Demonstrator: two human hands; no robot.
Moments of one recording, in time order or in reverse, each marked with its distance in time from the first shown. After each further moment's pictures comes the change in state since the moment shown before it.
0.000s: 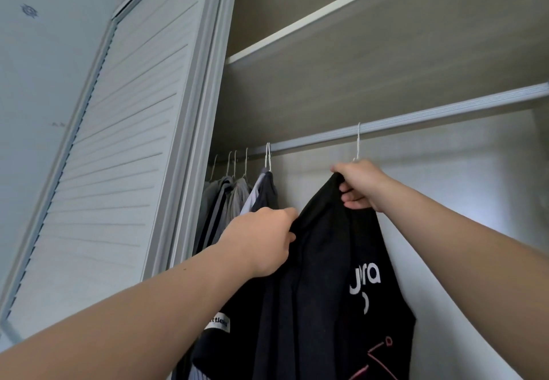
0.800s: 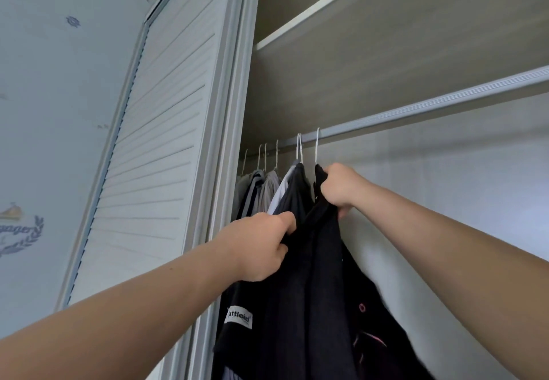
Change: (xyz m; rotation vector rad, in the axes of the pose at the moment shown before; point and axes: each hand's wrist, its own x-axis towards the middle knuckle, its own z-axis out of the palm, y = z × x) left_hand -0.014 -0.059 0.010 0.027 -0.137 -0.056; right_hand 0.007 -0.005 0.097 -0.459 -0.164 -0.264
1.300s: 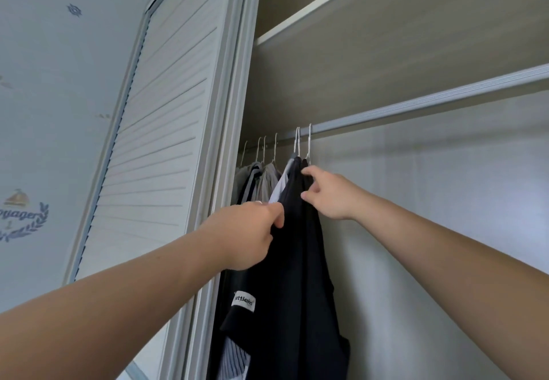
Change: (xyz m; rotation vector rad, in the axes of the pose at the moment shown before) left_hand -0.025 0.005 -0.014 0.062 -0.003 -0.034; right_hand -0.029 0.013 0.009 -0.149 -0.057 -0.259
